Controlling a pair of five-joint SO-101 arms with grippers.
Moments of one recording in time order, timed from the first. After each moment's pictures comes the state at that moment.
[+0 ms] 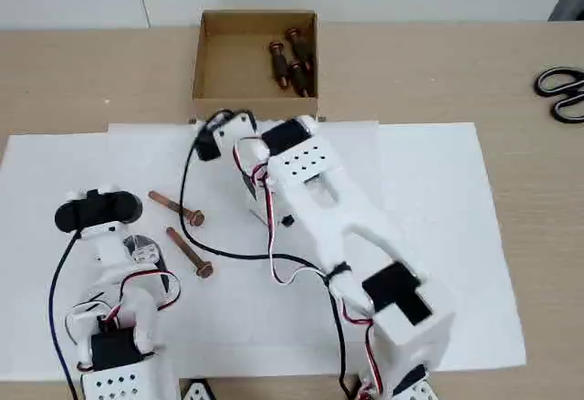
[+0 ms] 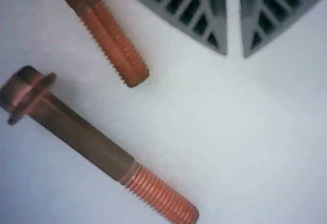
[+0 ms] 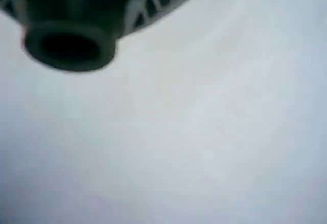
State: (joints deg) left arm -15.7 -94.6 91.2 59.1 7.7; right arm -34.3 12.3 -10.1 88.7 14.3
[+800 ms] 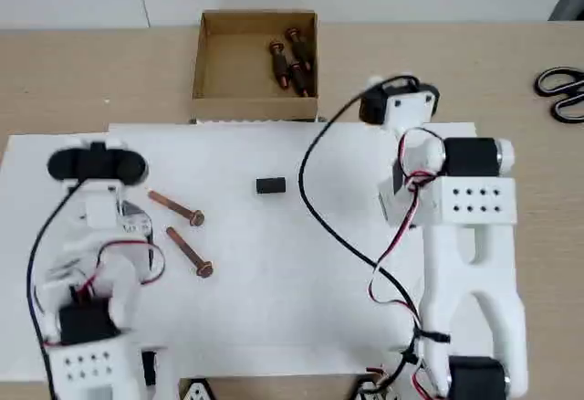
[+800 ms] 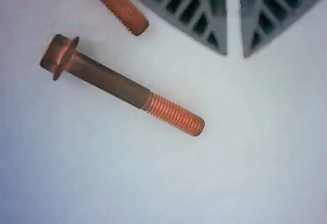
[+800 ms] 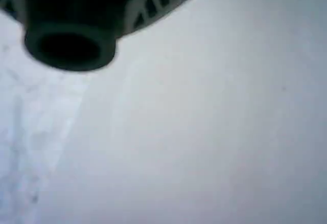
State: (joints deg) left arm -14.2 -69.3 59.8 64.7 -5.3; right arm -2.6 -21.3 12.0 96.1 14.3
